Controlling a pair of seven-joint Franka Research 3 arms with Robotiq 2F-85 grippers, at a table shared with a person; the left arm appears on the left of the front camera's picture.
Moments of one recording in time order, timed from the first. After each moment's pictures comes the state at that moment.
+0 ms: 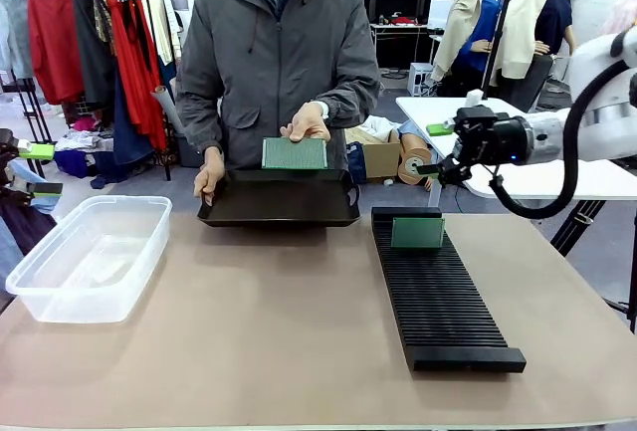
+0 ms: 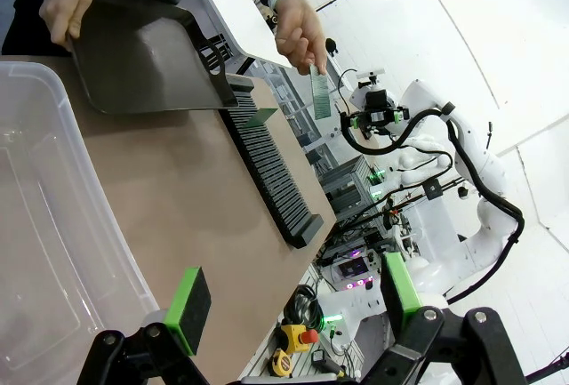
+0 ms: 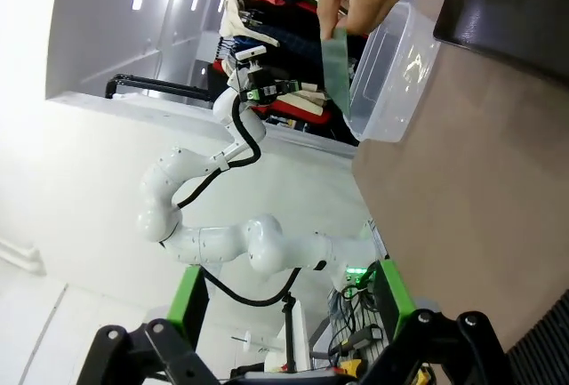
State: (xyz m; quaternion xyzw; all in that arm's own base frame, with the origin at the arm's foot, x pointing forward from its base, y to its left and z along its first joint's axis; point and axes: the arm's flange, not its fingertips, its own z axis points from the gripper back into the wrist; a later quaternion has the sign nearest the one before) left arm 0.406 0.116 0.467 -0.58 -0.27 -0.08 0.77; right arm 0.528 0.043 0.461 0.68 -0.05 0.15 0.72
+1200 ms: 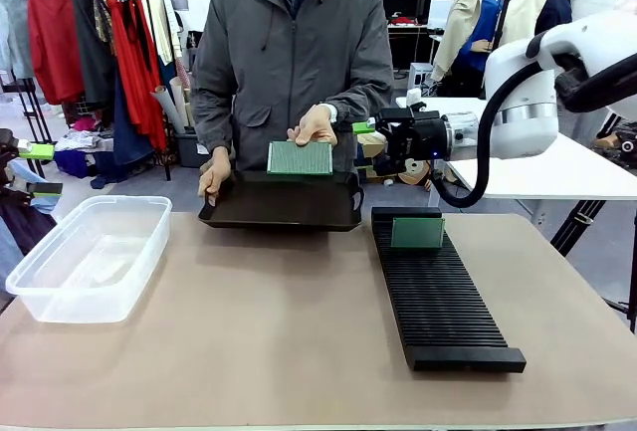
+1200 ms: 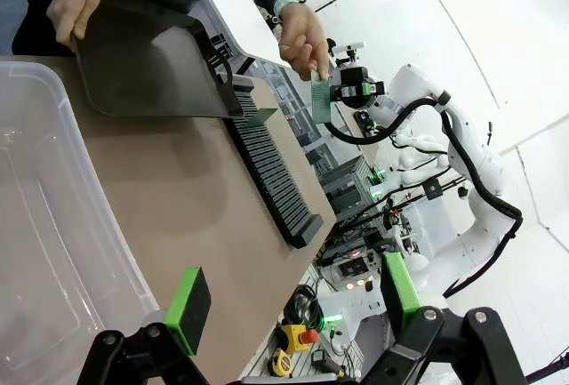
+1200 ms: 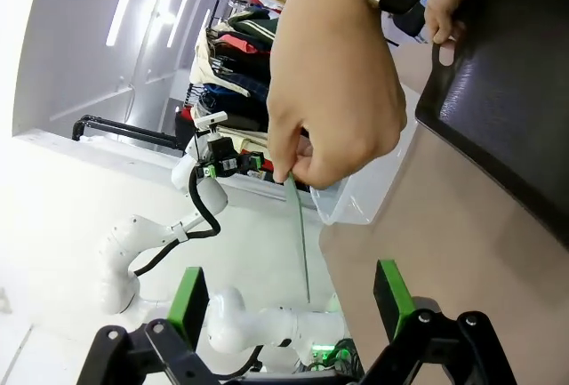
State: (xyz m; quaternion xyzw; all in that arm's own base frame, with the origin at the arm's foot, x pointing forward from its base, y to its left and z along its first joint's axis) left arm 0.406 0.116 0.467 -0.58 -0.27 -0.08 0.77; right arm 0.585 0.146 0.441 0.66 -0.12 0.13 0.73
